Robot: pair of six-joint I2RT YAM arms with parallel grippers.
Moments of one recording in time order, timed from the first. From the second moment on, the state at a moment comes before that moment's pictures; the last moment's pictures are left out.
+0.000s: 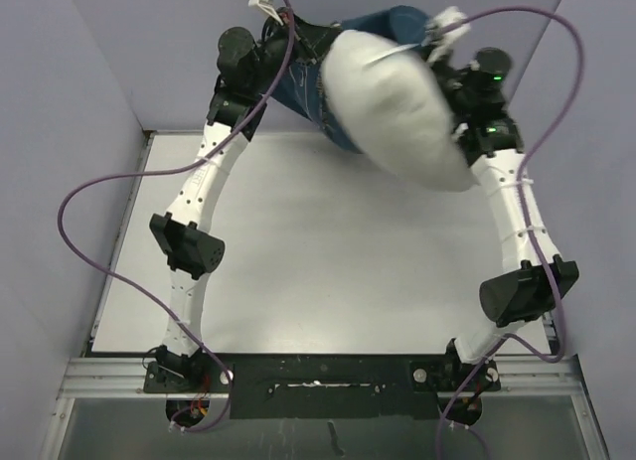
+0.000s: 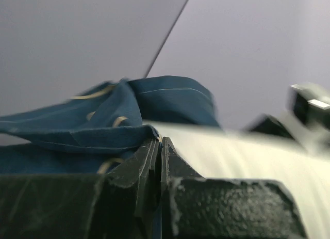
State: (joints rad) left arm -0.43 2.22 2.64 0.03 0.43 -0.76; right arm 0.07 1.69 1.98 -0.18 -0.55 -0.06
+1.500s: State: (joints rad) left arm -0.27 2.20 2.54 -0.35 0.21 -0.85; right arm 0.36 1.56 1.87 -0.11 -0.74 0.16
